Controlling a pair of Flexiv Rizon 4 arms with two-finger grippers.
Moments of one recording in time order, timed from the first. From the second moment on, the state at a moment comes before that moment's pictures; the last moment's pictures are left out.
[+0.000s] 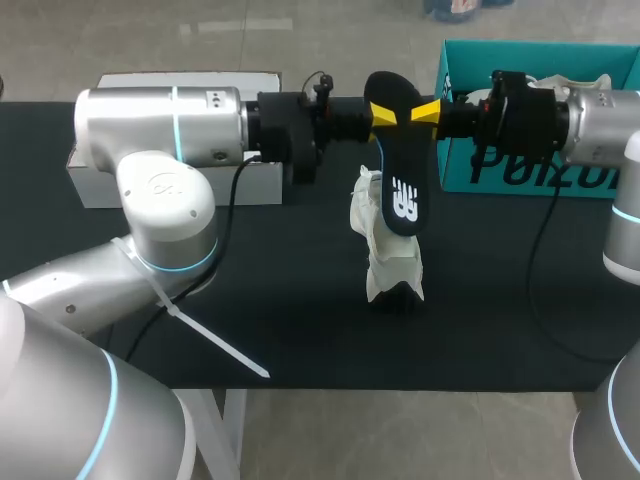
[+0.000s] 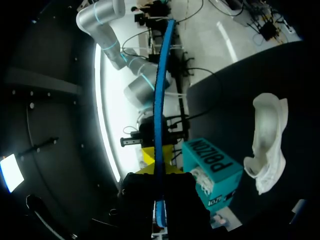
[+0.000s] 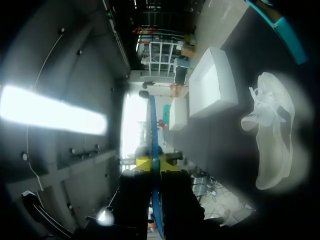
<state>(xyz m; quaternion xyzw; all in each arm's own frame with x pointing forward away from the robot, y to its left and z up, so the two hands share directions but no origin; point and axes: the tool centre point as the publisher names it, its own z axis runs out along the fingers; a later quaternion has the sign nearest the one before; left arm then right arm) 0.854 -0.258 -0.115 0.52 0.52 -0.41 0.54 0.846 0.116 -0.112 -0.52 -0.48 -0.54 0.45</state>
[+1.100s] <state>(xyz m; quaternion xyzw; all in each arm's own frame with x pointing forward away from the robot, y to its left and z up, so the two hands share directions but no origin) 0.841 -0.236 -0.127 0.50 0.56 -0.43 0.50 0.860 0.024 -0.176 -0.59 -0.58 -0.44 0.36</state>
